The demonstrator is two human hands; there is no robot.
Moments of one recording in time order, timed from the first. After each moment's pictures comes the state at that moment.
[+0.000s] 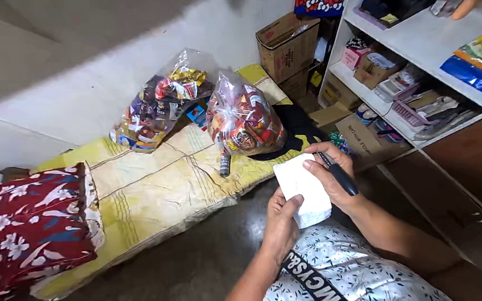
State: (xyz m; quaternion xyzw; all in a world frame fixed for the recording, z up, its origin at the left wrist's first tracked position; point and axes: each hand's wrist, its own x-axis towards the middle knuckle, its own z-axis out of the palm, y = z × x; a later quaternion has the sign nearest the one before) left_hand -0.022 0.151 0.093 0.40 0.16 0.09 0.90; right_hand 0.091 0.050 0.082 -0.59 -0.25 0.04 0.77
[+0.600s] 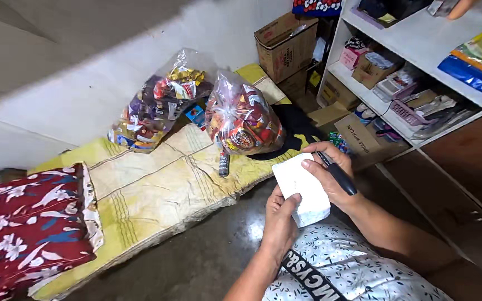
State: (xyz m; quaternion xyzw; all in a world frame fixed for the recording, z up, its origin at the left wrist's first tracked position) left_hand -0.023 0.150 0.093 0.41 0.15 0.10 0.90; right_hand 0.090 0.049 0.083 -0.60 -0.25 0.04 0.76
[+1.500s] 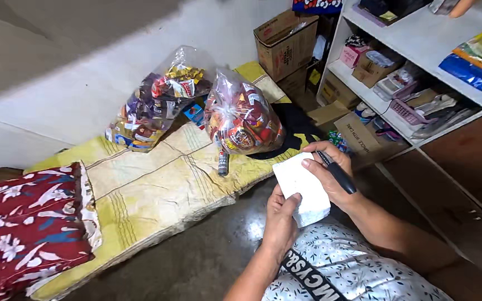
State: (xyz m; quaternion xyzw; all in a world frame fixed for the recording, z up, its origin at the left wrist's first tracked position) left_hand -0.019 0.152 0.092 0.41 0.15 0.09 0.89; right_hand 0.093 0.052 0.079 -0.60 -0.24 0.03 0.76
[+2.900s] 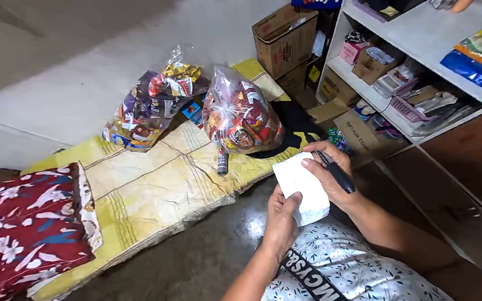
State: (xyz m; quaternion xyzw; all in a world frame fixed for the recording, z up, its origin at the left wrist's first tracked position) left_hand -0.015 0.154 0.090 0.43 0.17 0.08 0.88; right_hand 0.096 0.054 0.075 -0.61 -0.23 0.05 0.76
